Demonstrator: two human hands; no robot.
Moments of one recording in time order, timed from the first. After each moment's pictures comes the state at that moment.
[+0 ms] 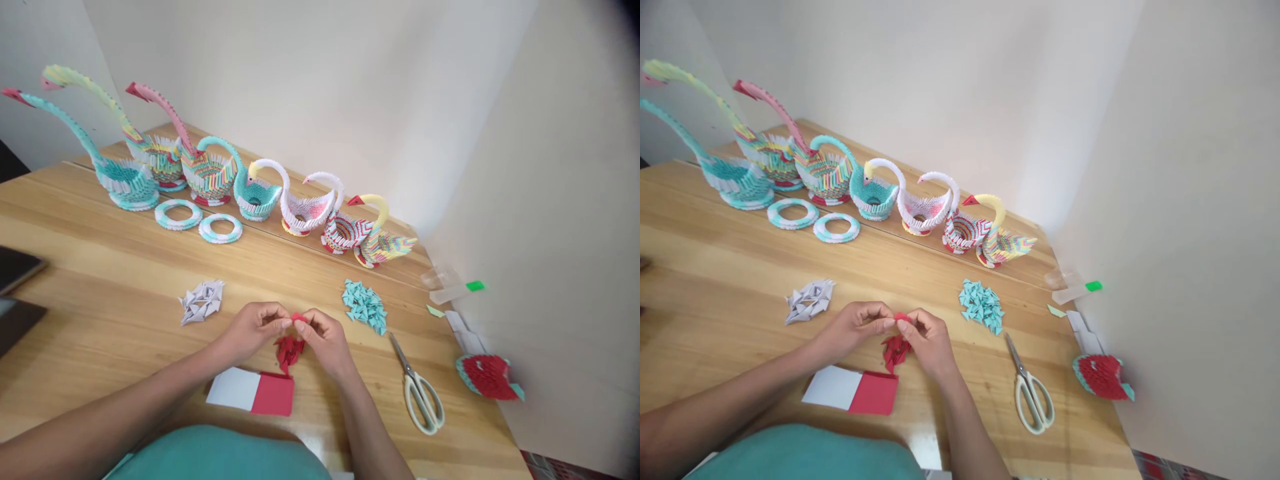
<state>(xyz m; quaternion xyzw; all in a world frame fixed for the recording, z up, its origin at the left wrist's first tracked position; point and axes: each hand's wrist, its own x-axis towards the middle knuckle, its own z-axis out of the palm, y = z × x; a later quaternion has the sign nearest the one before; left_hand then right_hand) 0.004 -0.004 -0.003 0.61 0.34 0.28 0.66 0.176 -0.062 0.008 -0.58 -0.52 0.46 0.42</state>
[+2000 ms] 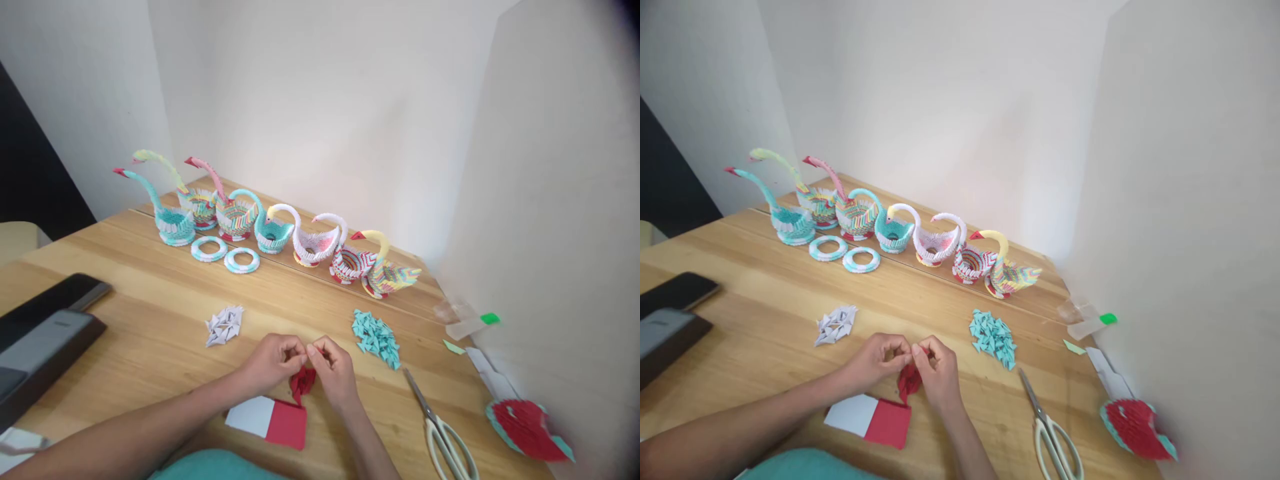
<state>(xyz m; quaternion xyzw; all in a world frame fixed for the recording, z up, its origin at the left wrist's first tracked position) 0.012 -0.017 -0.002 0.68 0.33 0.30 0.58 0.166 -0.065 0.008 -0.60 -0.56 0.35 0.45</state>
